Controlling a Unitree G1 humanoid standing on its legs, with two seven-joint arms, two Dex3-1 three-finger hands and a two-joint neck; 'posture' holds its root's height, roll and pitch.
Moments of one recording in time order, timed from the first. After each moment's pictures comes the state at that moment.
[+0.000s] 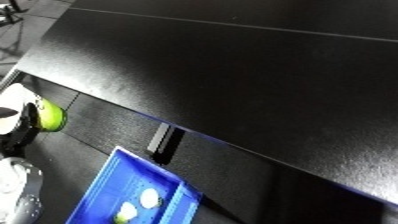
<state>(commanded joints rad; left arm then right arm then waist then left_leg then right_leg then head) -0.29 0.63 0.27 0.66 -0.77 -0.57 0.66 -0.16 -0.40 0.25 1.10 0.74 -0.05 0.18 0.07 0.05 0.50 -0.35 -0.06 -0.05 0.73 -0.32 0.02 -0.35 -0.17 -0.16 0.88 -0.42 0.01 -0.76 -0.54</state>
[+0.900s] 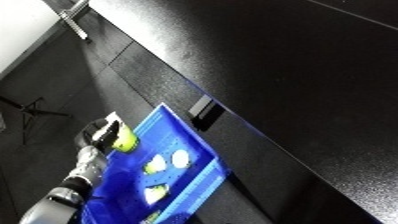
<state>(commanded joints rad) -0.42 0.67 0.22 1.24 -1.03 -0.30 0.41 -0.19 -0.38 0.32 1.16 0.71 -0.06 0.24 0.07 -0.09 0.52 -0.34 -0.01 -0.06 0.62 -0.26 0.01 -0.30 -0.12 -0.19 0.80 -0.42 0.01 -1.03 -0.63</state>
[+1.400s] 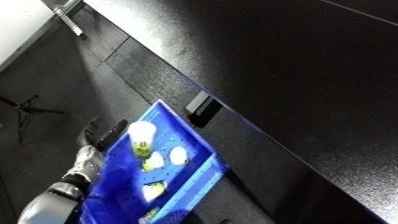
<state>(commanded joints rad) -0.43 0.68 0.22 1.33 -1.08 -0.29 0.23 -0.18 -0.39 0.31 1.16 0.73 -0.07 0.24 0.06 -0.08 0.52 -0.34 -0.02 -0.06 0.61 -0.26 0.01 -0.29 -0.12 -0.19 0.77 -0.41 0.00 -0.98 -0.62</state>
